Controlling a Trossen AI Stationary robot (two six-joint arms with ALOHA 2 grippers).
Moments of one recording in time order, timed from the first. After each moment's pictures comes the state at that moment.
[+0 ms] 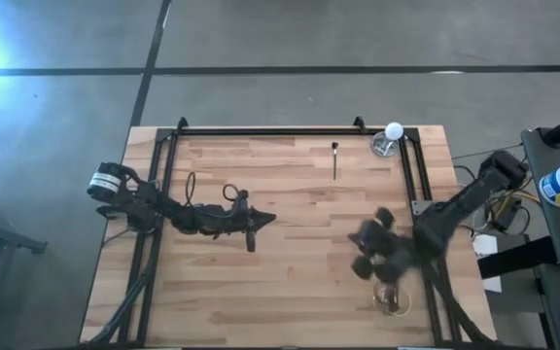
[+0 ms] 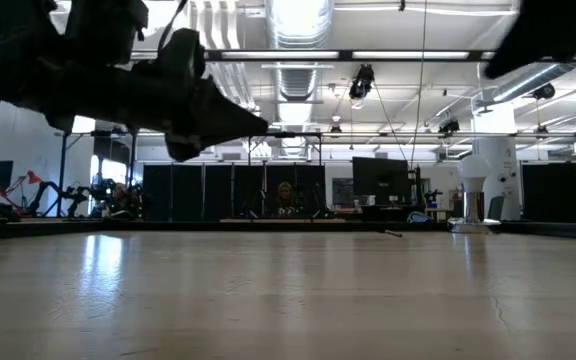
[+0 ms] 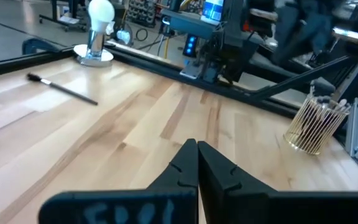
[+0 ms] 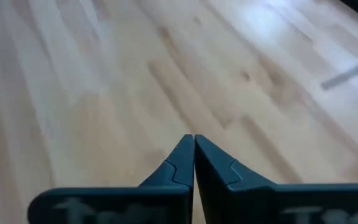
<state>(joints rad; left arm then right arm) -0.16 1.61 0.43 1.11 -0.34 -0.32 0.69 1.30 0.96 -0.86 0.72 1.11</state>
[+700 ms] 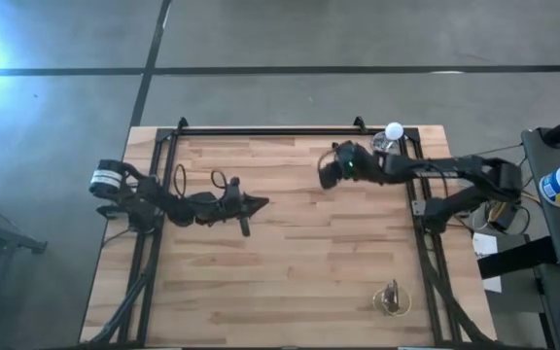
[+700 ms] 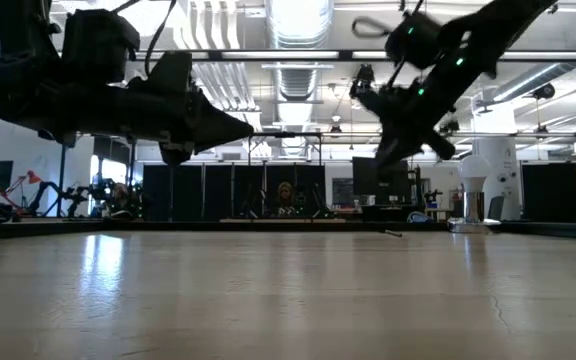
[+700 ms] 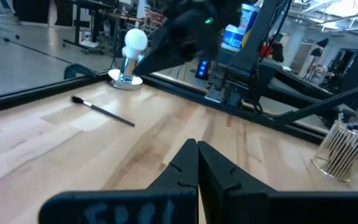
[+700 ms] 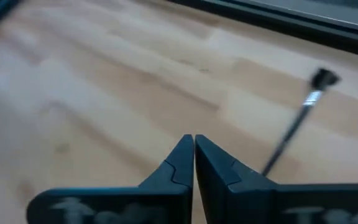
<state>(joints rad) -0.02 1.61 0.32 1.32 -0.29 -0.28 -0.34 1.35 0.75 -0.17 0.26 0.64</state>
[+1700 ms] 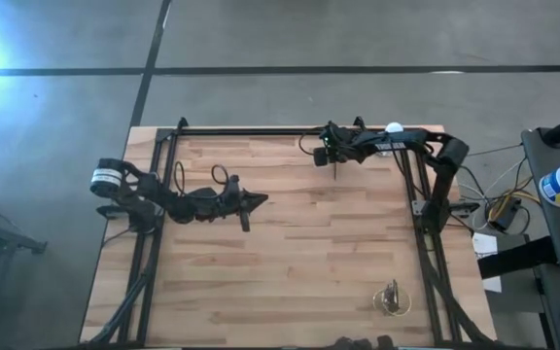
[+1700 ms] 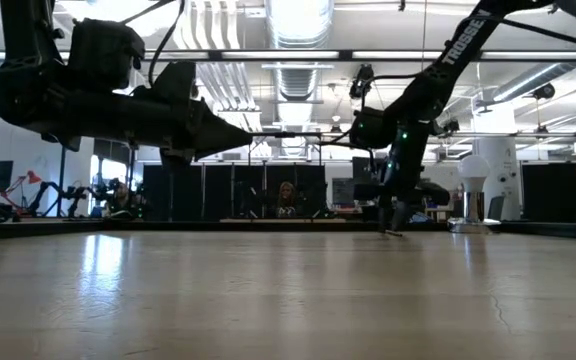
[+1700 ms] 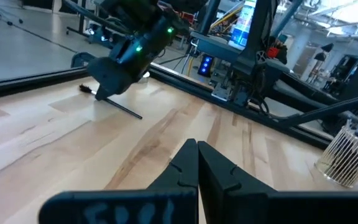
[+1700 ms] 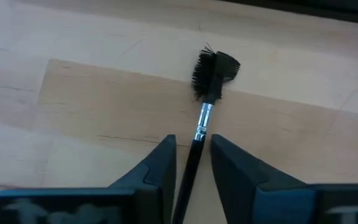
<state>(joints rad) 0.04 1.61 0.31 1.30 -0.24 -0.34 -0.63 1.87 1.02 -0.33 0.28 0.73</state>
